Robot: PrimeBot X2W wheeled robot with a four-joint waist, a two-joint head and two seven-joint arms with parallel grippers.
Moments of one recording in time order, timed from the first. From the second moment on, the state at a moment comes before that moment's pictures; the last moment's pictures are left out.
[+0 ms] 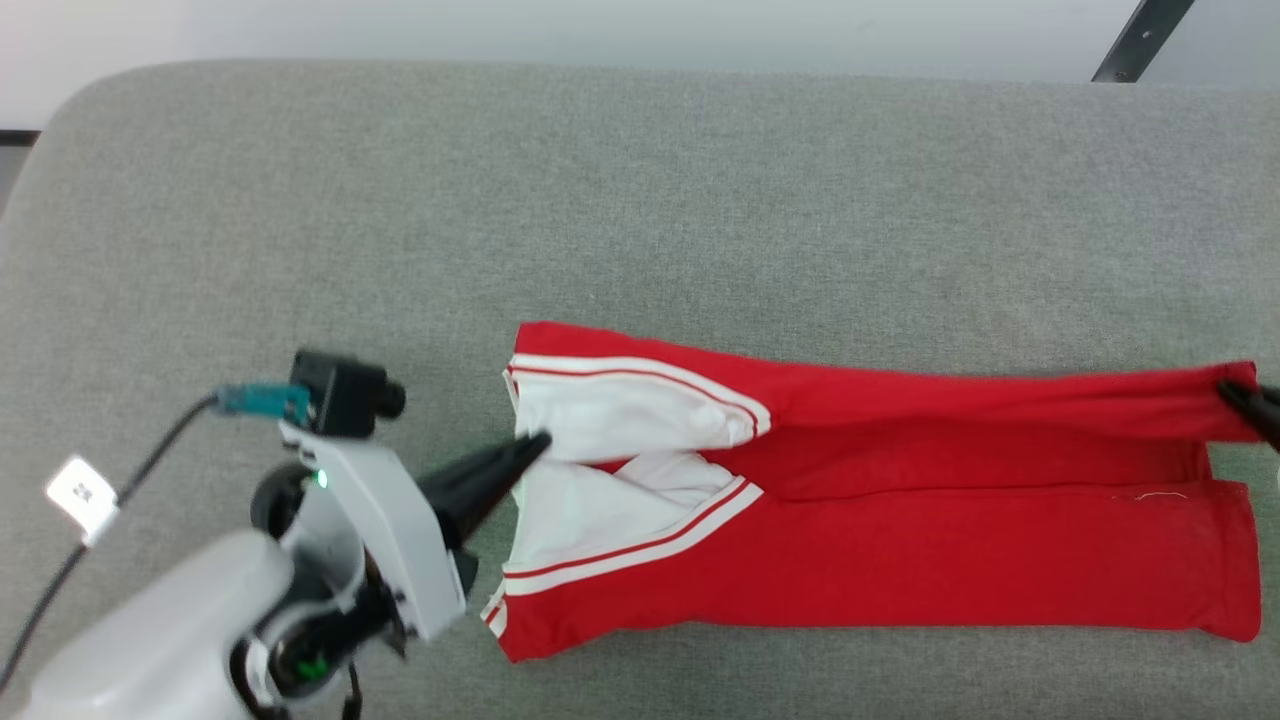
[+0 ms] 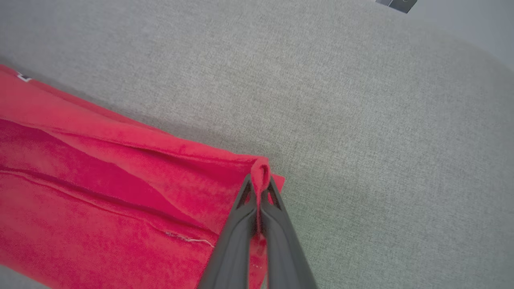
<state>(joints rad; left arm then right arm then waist) -0.64 0.76 -0.92 0.02 -1.32 -0.03 0.10 -0.52 -0.84 0.46 0.26 0.85 0.13 0.45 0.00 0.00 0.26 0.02</state>
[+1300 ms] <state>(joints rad) -0.35 0.58 -0.86 0.04 -1.13 0.26 -0.26 -0.28 -0.74 0.22 0.30 0.85 0.13 0.72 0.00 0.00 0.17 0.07</state>
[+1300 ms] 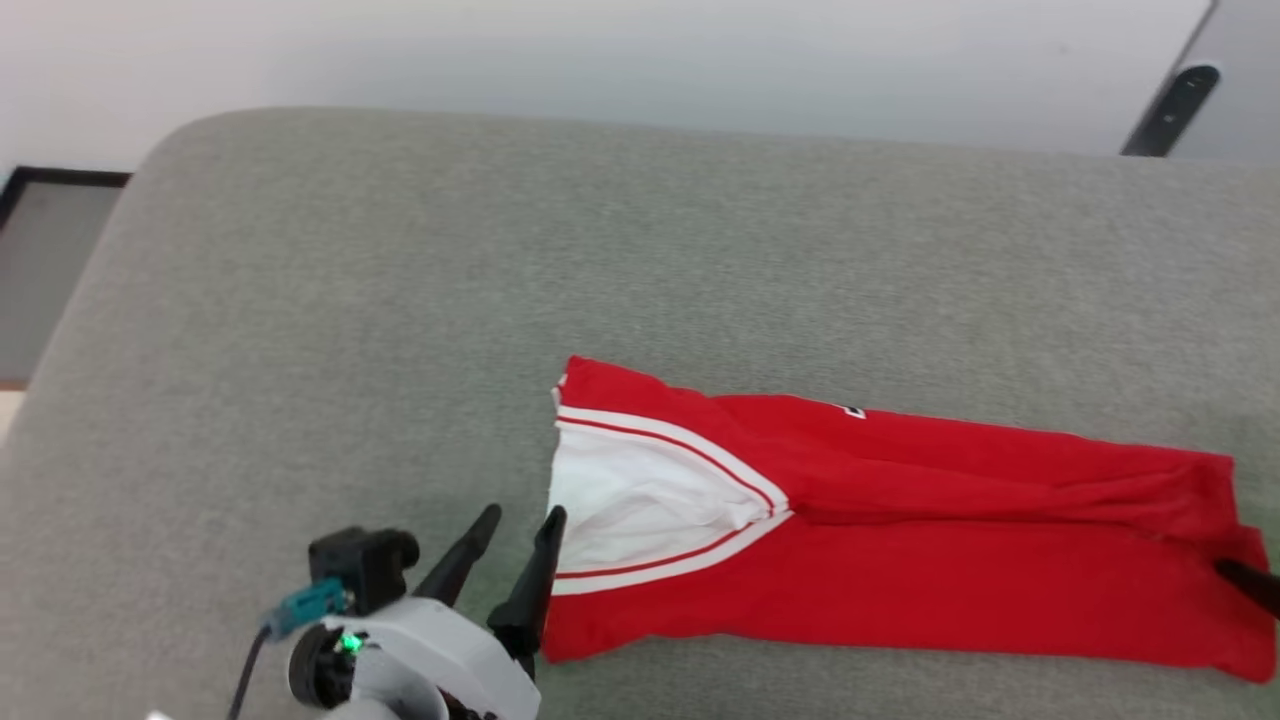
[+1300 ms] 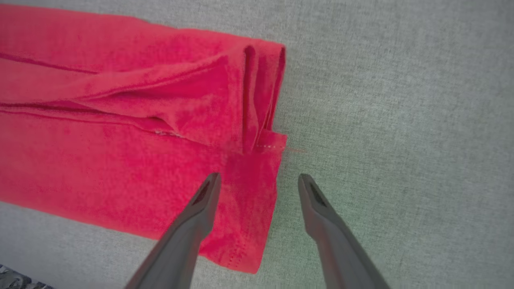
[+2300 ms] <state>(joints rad) -0.08 0.17 -0.32 0.10 -0.38 0.10 -0.26 -0.27 -0.67 0.06 0.39 0.72 0.13 0.90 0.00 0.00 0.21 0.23</state>
